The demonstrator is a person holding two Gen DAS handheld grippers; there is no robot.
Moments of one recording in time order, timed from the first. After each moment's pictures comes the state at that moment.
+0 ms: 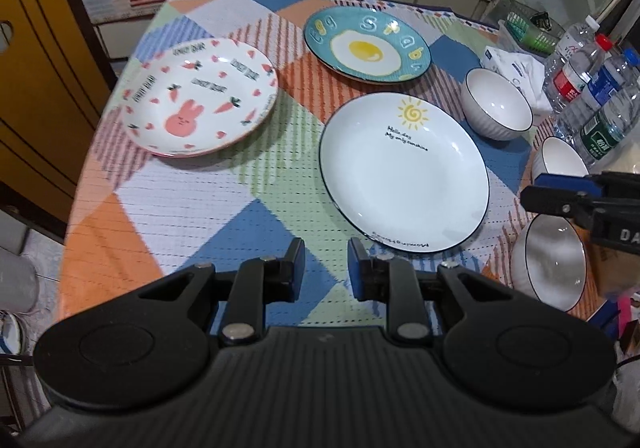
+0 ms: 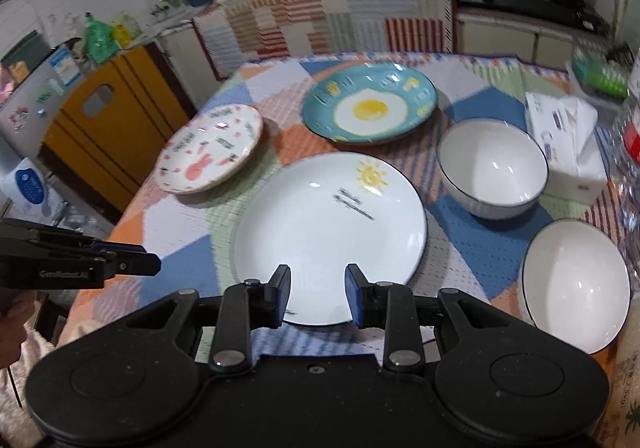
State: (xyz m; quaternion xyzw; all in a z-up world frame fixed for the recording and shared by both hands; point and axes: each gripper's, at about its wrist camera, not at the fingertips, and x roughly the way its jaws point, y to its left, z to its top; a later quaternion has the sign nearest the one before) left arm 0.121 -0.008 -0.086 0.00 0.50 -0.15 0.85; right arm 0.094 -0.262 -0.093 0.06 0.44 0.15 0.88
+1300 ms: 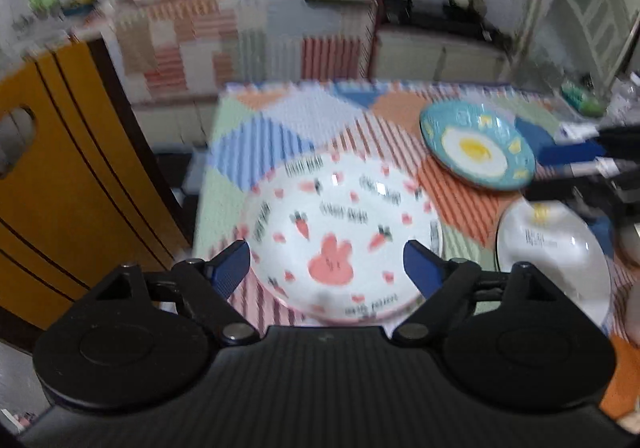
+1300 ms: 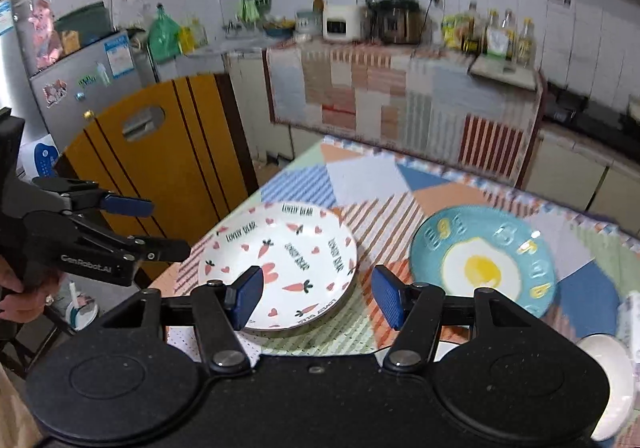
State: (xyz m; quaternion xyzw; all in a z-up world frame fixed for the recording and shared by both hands) left arm 0.257 0.131 -0.110 0.02 0.41 -0.17 0.90; right arm 0.227 -0.132 -0.086 -0.02 0.37 0.21 0.90
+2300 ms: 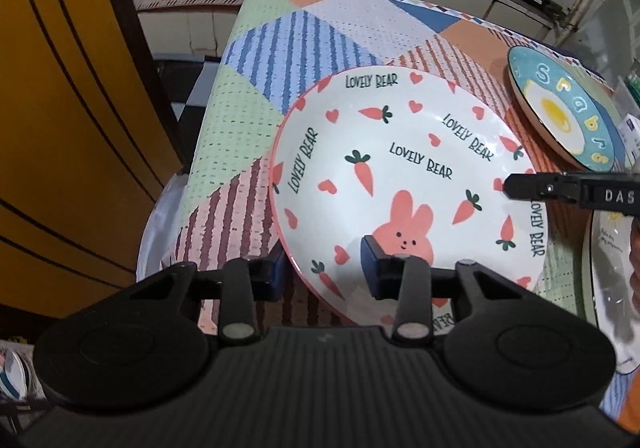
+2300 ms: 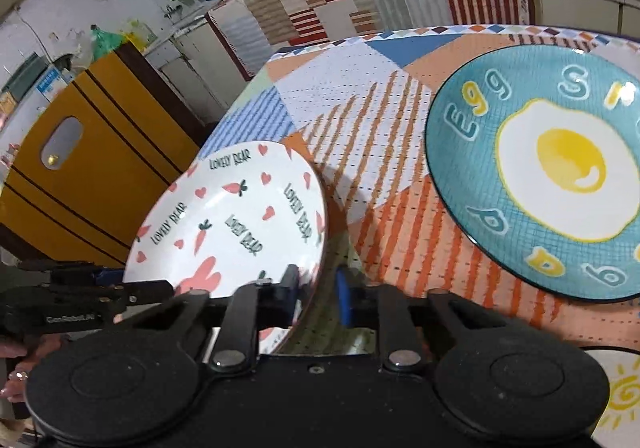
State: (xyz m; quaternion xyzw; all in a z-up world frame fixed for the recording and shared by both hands) left arm 0.332 0.147 -0.203 -0.03 0.51 -0.13 0.85; right arm 0.328 -0.137 -0.215 0.15 0.47 0.20 0.85
